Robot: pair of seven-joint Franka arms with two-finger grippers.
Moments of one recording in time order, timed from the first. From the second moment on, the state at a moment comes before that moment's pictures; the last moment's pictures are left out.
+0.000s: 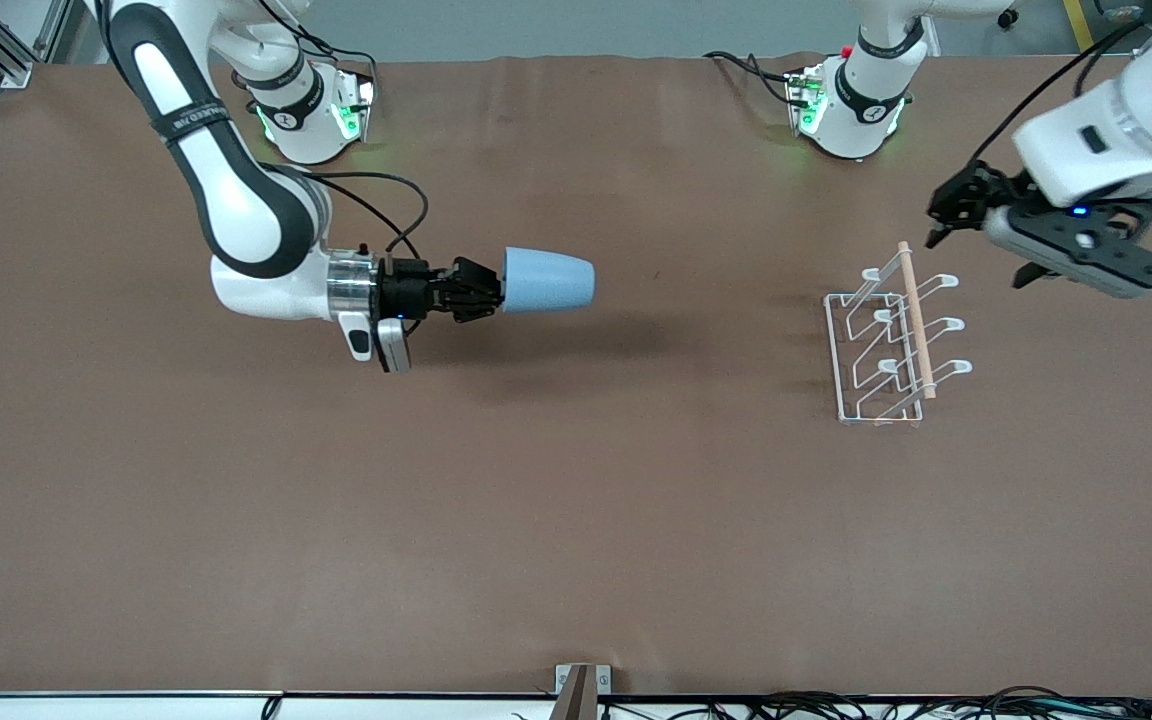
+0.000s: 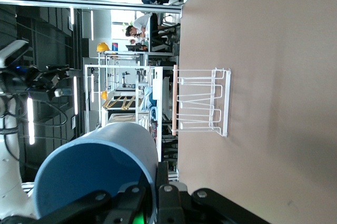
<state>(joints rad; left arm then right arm) -0.18 0.03 -0.06 -1.52 -0.08 1.57 0.33 0.06 0.27 0.41 -2.08 1.69 2.10 -0.81</state>
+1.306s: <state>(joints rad) -0.52 0.26 -0.21 -1.39 -0.11 1.67 0.69 0.12 0.40 0.49 -1.99 1.82 2.23 -0.94</state>
